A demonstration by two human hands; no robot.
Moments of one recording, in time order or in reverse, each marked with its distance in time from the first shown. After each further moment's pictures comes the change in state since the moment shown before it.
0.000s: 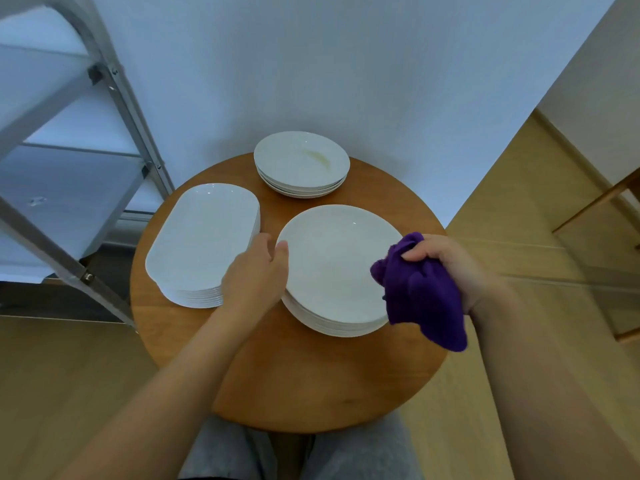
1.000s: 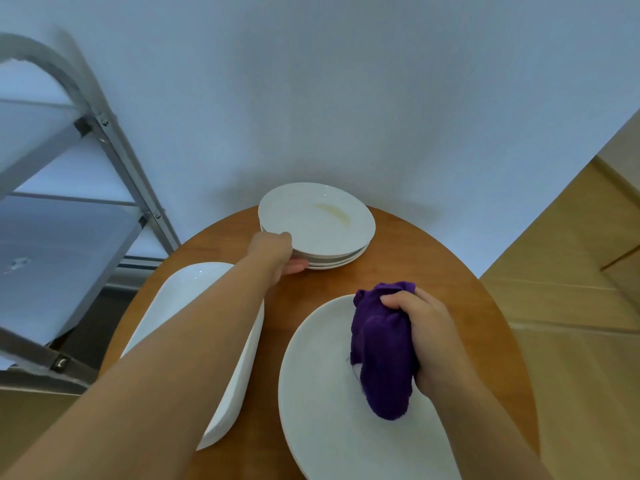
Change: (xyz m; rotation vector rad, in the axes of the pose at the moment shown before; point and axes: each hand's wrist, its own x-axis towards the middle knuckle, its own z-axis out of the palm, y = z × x) left_hand 0.212 0.044 0.026 -0.751 -0.223 -0.543; right_hand 0.115 -0.009 0.051 0.179 0.284 -0.074
